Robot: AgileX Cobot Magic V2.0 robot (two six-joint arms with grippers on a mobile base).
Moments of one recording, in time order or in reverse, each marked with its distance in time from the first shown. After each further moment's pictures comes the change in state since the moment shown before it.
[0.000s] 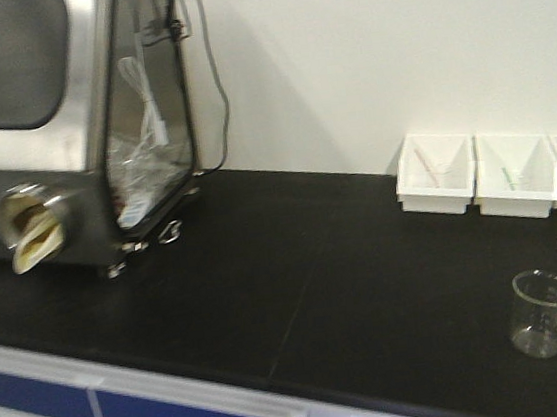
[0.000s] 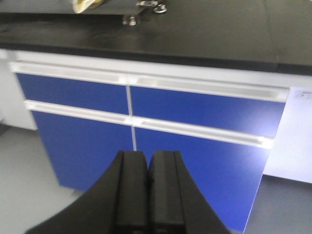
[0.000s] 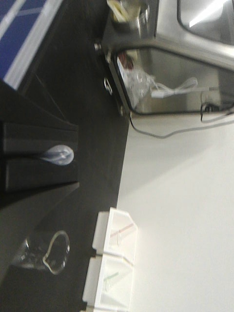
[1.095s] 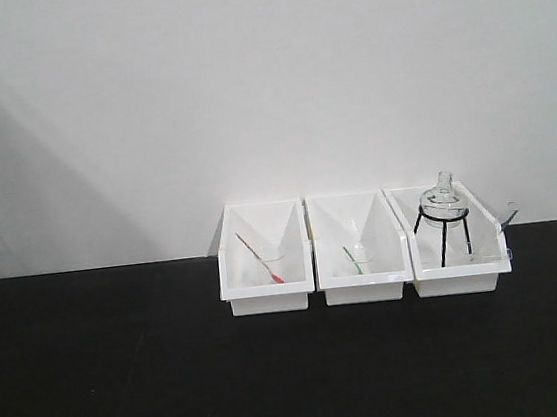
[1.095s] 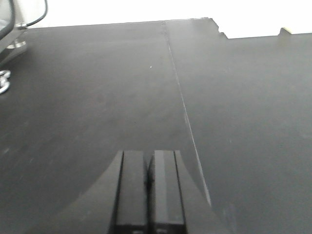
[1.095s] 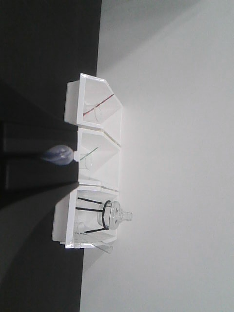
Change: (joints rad) left arm 0.000 0.000 0.000 0.000 0.000 0.000; right arm 0.000 0.000 0.000 0.000 -0.001 0.000
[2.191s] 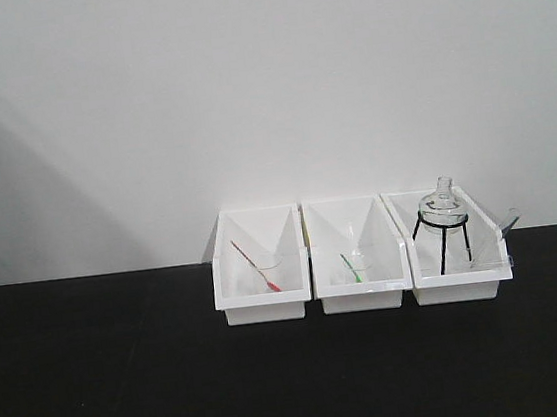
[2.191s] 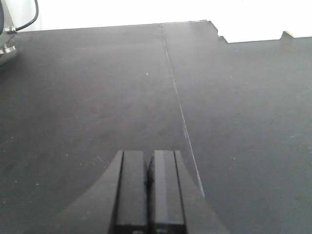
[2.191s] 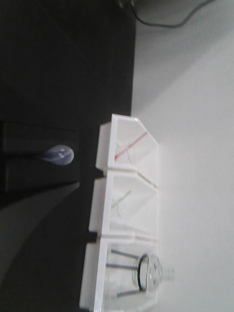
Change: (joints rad) left arm 0.000 0.000 0.000 0.000 0.000 0.000; right arm 0.000 0.316 -0.097 0.109 0.206 -0.044
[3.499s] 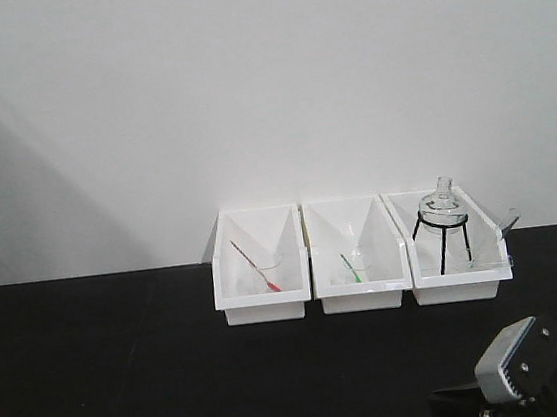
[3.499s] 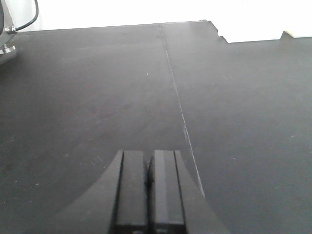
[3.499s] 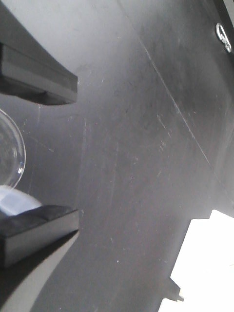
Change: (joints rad) left arm 0.000 0.000 0.000 0.000 0.000 0.000; right arm 0.000 0.670 -0.191 -0.017 0.362 -0.311
